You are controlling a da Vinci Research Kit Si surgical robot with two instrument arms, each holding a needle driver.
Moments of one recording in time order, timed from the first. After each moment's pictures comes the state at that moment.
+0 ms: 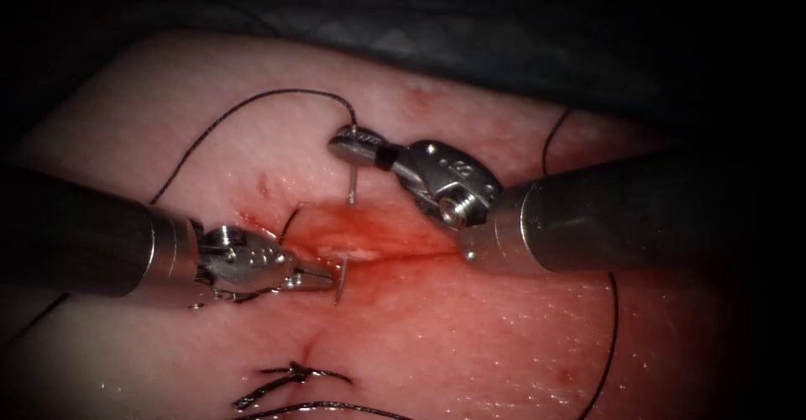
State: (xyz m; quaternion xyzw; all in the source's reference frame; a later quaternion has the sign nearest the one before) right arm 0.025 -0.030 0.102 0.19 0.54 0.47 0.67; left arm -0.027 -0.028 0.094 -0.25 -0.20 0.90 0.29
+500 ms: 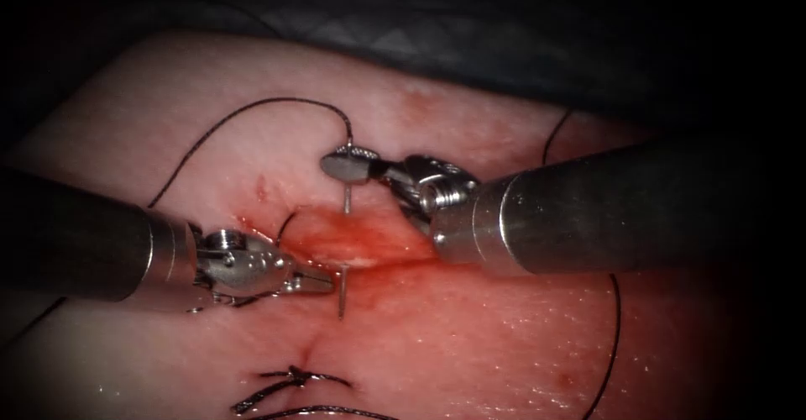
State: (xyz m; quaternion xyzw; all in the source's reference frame) right arm 0.026 -0.036 0.099 0.36 0.38 0.64 0.56; left arm -0.027 -0.028 0.094 -0.25 -0.20 0.90 0.29
